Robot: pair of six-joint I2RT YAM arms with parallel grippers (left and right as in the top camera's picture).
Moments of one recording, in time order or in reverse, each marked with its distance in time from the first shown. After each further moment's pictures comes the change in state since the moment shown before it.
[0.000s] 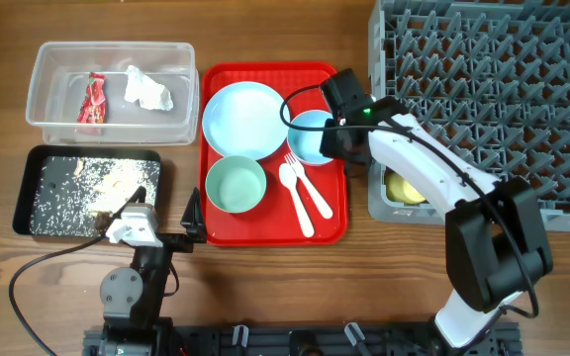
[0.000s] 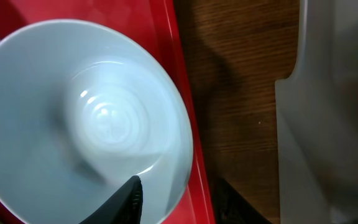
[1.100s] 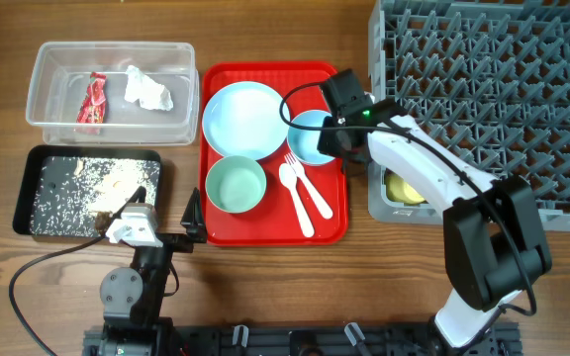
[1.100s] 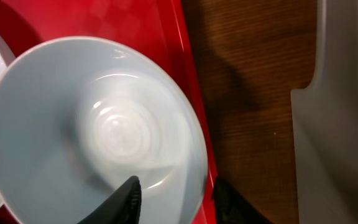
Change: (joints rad) left arm 0.000 0.000 0.000 0.000 0.000 0.000; right arm 0.000 0.006 -0.024 0.067 -0.011 0.034
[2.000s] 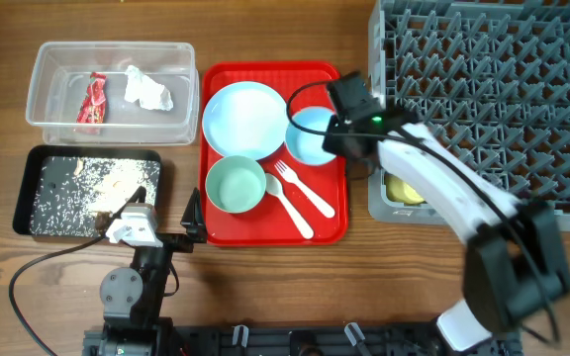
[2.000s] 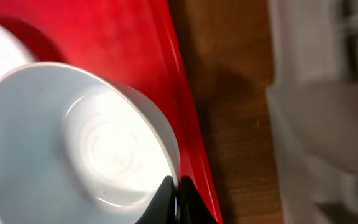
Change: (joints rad) left arm 0.000 0.000 0.000 0.000 0.000 0.000; right arm 0.000 -0.123 -0.038 -0.002 0.035 0.021
